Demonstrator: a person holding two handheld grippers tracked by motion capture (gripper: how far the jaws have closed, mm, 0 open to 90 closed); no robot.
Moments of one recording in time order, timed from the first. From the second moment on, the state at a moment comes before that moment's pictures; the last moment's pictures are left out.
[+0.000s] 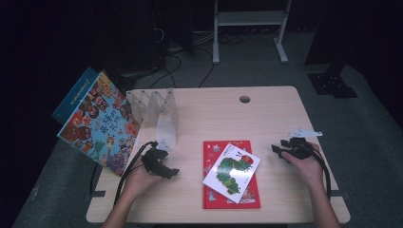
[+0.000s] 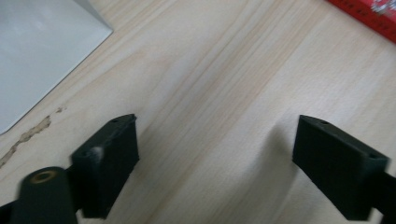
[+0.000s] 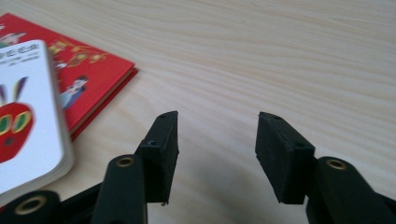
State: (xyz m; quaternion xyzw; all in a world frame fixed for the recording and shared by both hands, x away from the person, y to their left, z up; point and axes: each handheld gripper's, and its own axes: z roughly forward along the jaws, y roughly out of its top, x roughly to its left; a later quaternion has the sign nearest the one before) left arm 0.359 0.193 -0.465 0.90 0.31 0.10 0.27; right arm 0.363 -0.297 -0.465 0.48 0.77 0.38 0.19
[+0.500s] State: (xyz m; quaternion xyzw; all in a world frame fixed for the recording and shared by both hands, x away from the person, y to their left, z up) left arm 0.354 0.206 -0.481 0.89 0.28 0.12 0.35; right arm 0.307 -0.261 -0.462 0.40 0.81 0.41 0.13
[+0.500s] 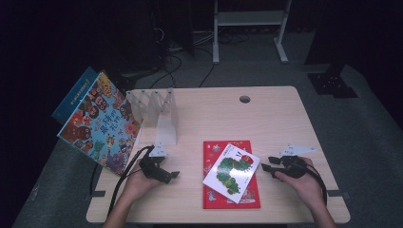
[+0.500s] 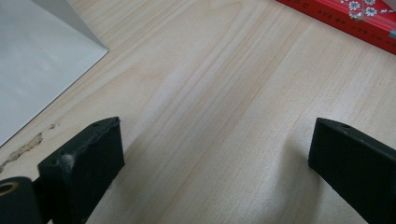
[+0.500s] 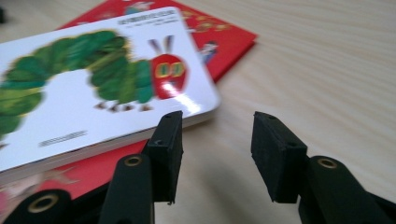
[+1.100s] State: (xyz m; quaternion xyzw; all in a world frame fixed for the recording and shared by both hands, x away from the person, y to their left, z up) left arm 0.356 0.209 -0.484 0.88 0.28 0.13 0.36; right arm 0.283 -0.225 -0.468 0.31 0.85 0.41 0.04
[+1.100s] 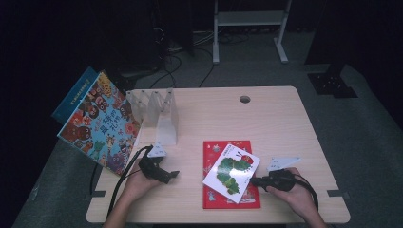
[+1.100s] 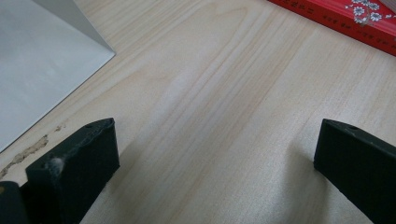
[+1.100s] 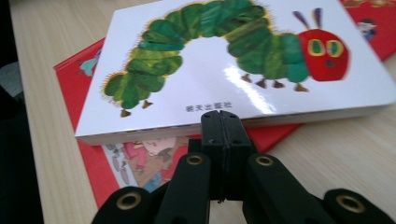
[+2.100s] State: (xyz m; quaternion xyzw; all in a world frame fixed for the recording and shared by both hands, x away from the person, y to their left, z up) left arm 0.357 0.209 -0.483 0.88 0.28 0.13 0.36; right arm 0.284 -0.175 -0.465 0.30 0.86 0.42 0.03
